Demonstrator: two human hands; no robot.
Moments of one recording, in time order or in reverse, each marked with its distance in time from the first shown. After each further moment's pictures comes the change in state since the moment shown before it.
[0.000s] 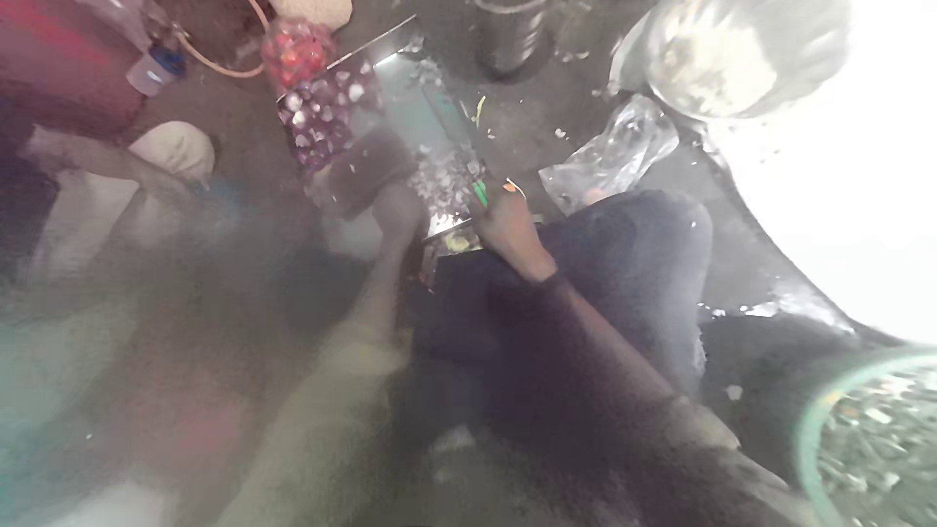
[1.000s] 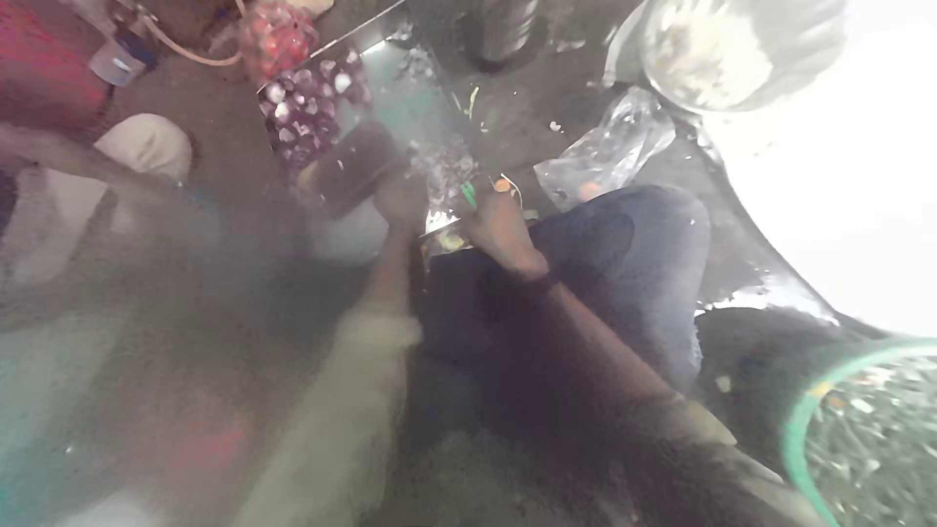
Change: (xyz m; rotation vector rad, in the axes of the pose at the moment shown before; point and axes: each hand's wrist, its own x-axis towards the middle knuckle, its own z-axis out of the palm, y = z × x) left_hand 0.026 0.011 0.033 -0.024 0.098 0.009; right_hand 0.007 -0.003 0.010 -0.051 -0.043 0.050
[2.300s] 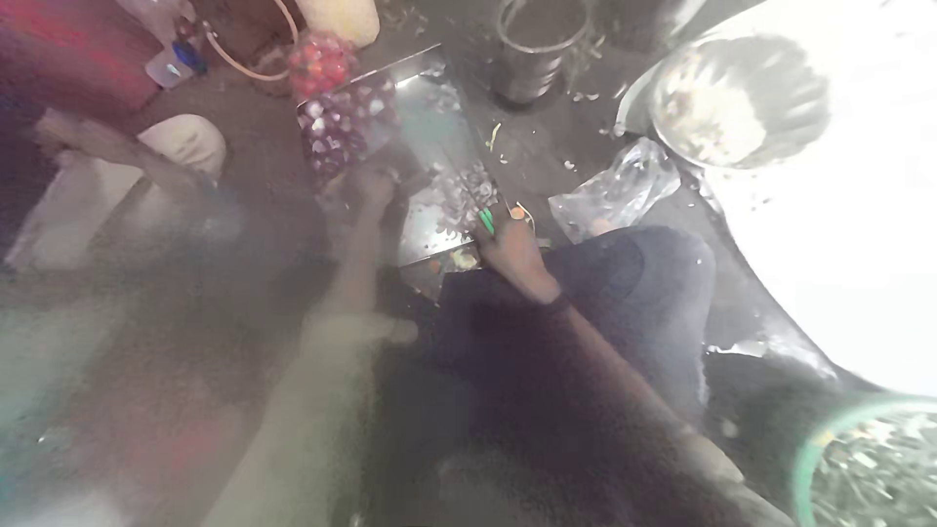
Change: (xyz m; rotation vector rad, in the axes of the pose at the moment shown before) left_hand 0.065 -0.055 -0.075 -0.156 0.016 0.069; right_hand 0.004 0.010 0.009 -0.040 0.003 -0.102
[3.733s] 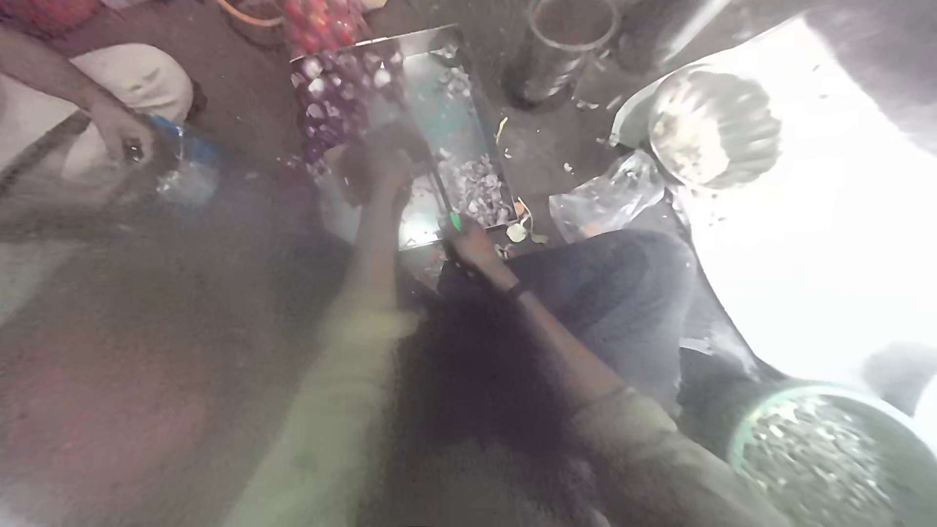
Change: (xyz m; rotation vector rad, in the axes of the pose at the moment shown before) left_hand -0.011 -0.002 -0.004 -0.121 -0.045 0.087; right_hand 0.000 -0.013 0.063 0.377 -0.313 0.236
